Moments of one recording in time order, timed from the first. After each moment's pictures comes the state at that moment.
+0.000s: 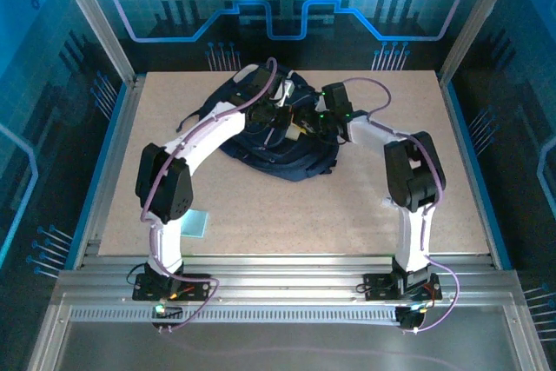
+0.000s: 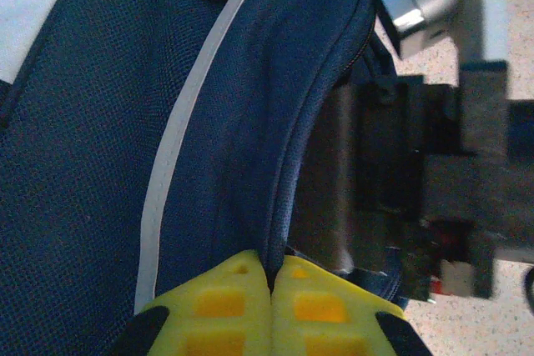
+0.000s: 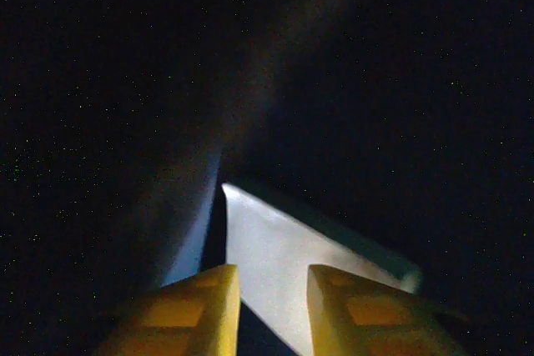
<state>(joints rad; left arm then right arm) -0.50 1.97 1.78 -0.68 0.14 -0.28 0.35 2.00 1.42 -0.16 -0.49 0.88</state>
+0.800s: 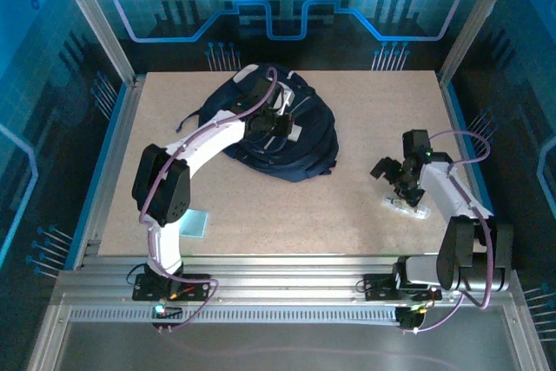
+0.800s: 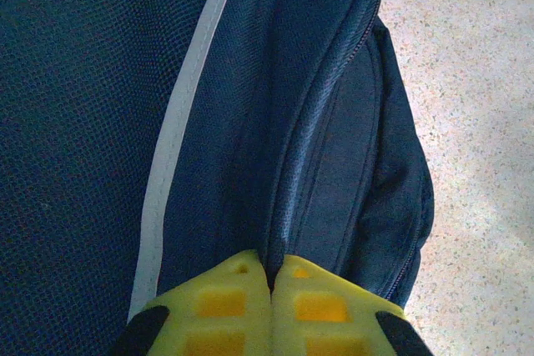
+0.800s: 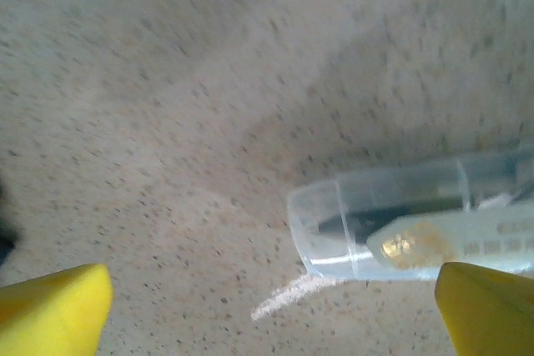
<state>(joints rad) -0.50 1.94 1.63 -0.56 0.17 -0.30 -0.06 1.32 0.82 -0.80 -0.08 0.70</state>
